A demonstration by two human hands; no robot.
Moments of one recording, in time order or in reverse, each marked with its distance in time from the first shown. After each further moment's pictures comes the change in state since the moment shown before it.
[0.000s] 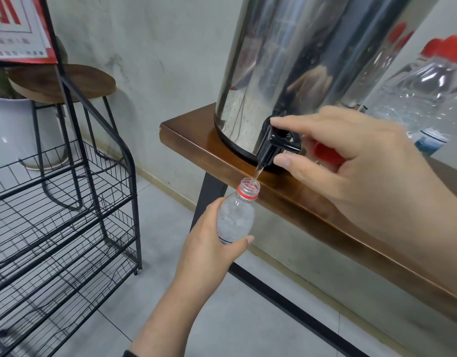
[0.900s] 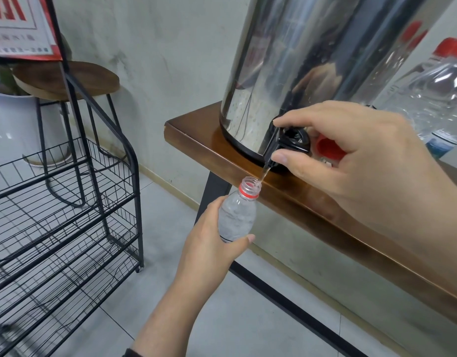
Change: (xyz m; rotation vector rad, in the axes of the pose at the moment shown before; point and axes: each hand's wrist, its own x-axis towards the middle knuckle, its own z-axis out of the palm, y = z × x) left_hand 0.004 -0.003 -0.002 -0.012 0.019 -0.006; right_hand 0.011 -0.005 0.000 -0.050 0.003 -0.050
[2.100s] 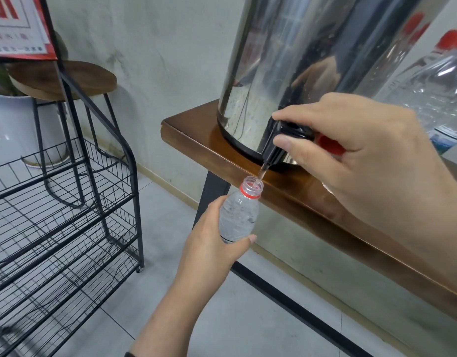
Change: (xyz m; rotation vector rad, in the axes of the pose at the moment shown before) left_hand 0.001 0.001 0.002 0.020 -0.026 -0.010; right_hand 0.003 0.000 0.005 -0.007 0.108 -0.044
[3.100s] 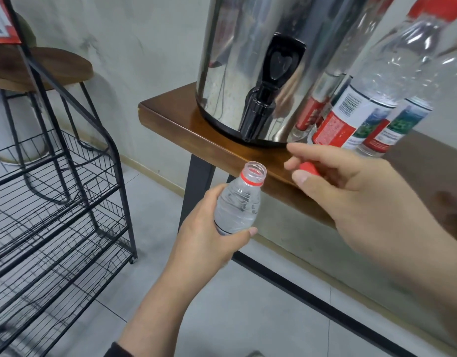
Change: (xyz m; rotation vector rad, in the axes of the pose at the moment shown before) left_hand -0.020 0.019 -0.002 -0.063 -0.118 0.094; right_hand -0.073 -0.006 0.001 0.415 -0.156 0.737
